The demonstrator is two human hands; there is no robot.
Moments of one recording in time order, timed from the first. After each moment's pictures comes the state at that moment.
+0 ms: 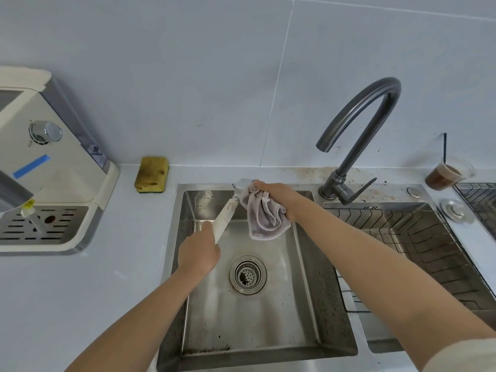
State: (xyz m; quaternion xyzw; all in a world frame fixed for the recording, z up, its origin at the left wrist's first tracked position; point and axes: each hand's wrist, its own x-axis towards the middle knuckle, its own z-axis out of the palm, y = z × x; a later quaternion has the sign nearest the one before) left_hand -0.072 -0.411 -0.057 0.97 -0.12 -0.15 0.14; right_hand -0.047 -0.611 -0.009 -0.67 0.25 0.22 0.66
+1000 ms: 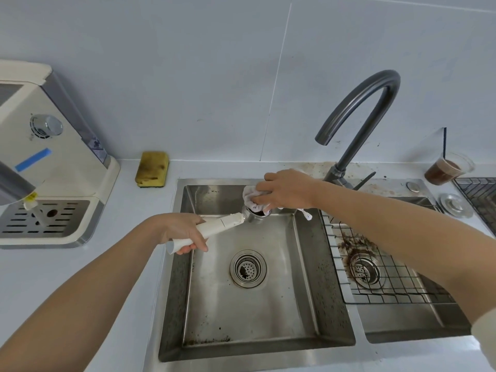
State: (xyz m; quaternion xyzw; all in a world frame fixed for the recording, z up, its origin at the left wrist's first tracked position) left_hand -0.012 -0.378 -0.017 0.79 -0.13 -0.55 0.26; right_hand -0.051 -0.638 0.014 -0.87 -0.41 0.06 -0.27
